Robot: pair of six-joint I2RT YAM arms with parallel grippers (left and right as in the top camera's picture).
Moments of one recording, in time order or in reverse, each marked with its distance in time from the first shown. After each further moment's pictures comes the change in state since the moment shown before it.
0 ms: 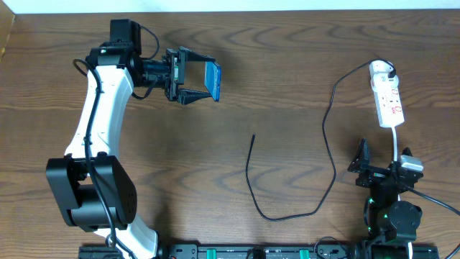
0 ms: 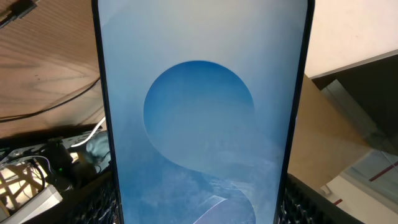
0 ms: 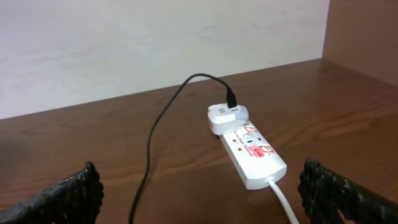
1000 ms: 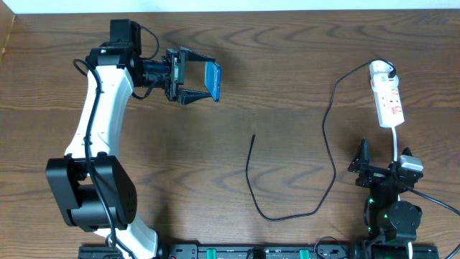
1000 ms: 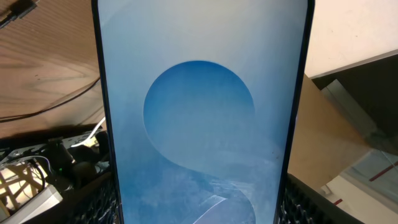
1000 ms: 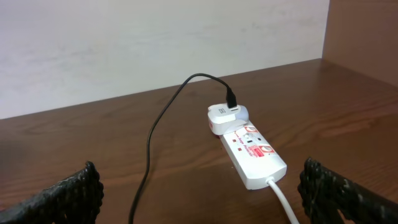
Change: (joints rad) left arm 0.000 0.000 0.000 0.000 0.000 0.001; right arm 0.000 0.000 0.000 0.000 0.000 0.000
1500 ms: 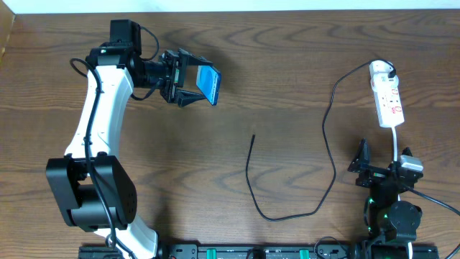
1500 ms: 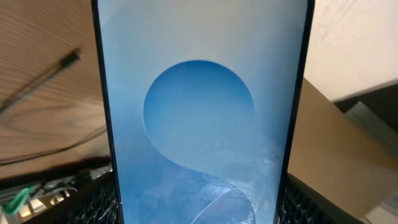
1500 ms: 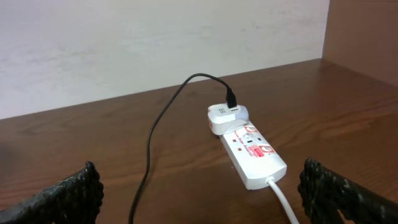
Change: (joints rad) left arm 0.000 0.000 0.000 -0.008 -0.148 0.081; right arm 0.000 0.000 0.000 0.000 0.000 0.000
